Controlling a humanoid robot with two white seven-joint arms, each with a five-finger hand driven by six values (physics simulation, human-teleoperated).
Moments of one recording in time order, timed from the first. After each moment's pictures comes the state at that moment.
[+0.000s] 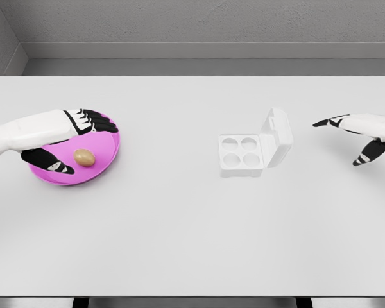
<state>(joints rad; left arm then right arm) -0.42 0.98 -0.45 -1.63 -0.02 -0.61 -0.54 -0.57 -0.94 0.58 -1.30 0.21 -0.36 0.61</state>
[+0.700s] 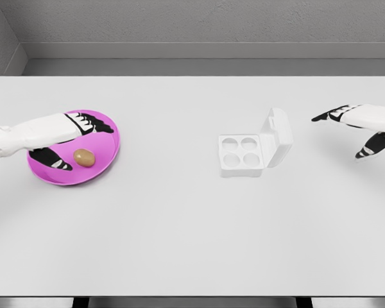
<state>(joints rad) -0.46 0.85 -0.45 -1.45 -0.23 -0.61 -0.55 -0.62 -0.97 0.59 -1.30 0.21 -0.49 0.61</state>
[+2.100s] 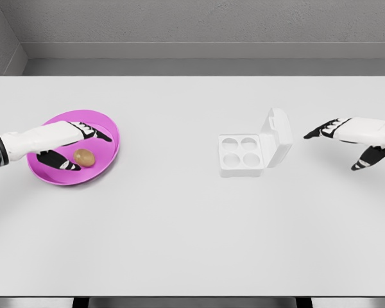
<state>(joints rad) -0.48 0.79 -0.48 -1.29 -0.24 -0.61 -0.55 -0.62 -0.98 0.65 -1.29 0.21 -0.61 0.61</state>
